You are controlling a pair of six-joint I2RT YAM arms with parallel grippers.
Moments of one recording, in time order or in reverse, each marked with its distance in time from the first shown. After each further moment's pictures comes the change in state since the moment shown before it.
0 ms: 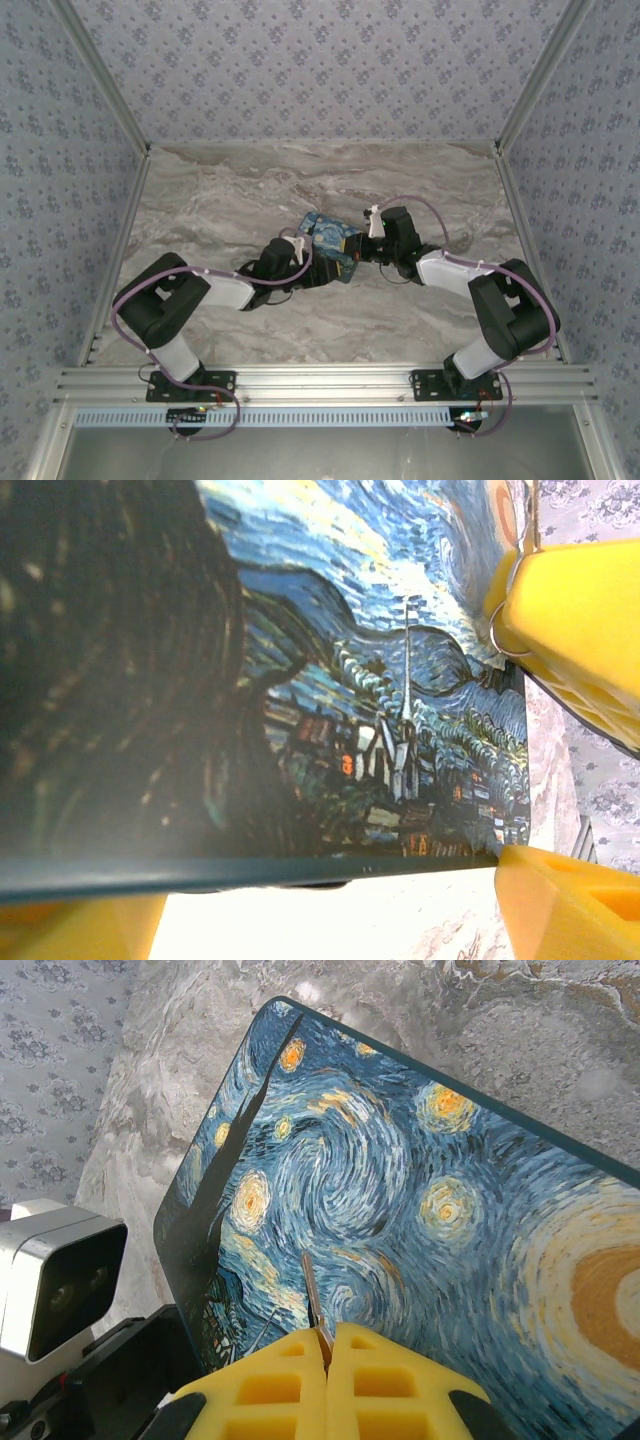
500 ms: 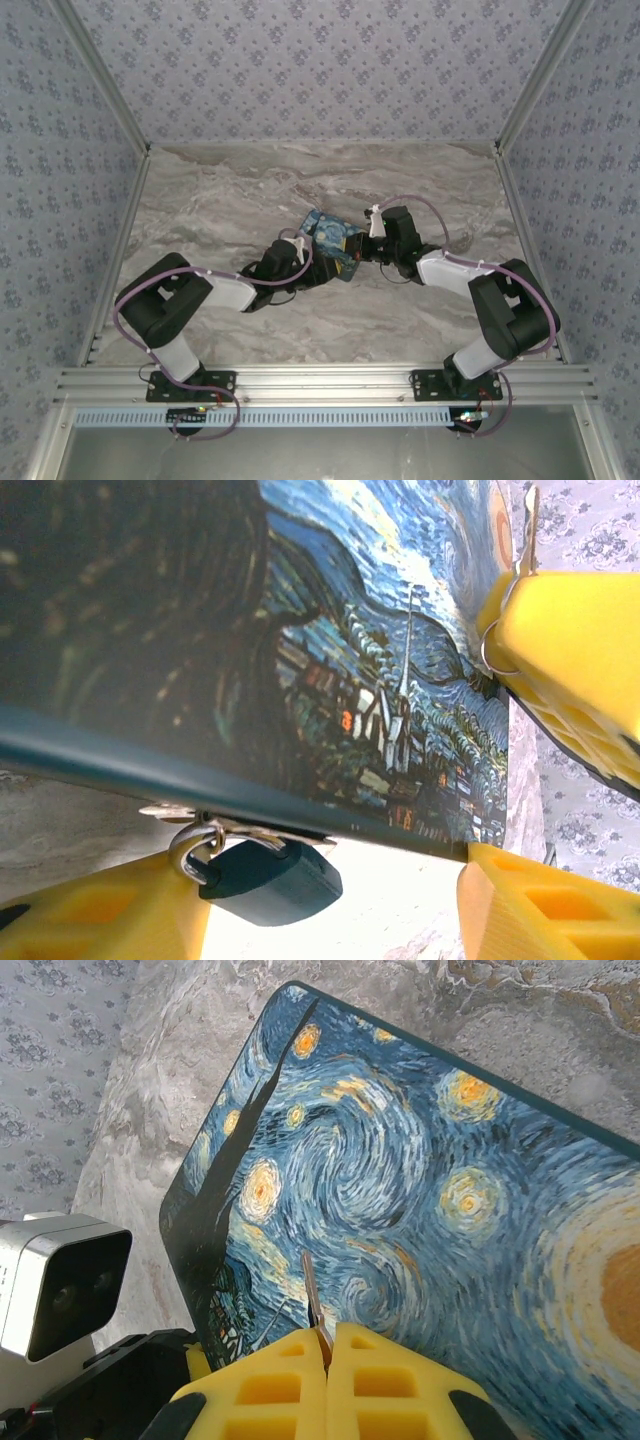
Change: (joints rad) left arm -0.019 0.011 0.000 0.040 -0.040 -0.117; right arm -0.006 0.000 0.000 0.000 0.000 0.000
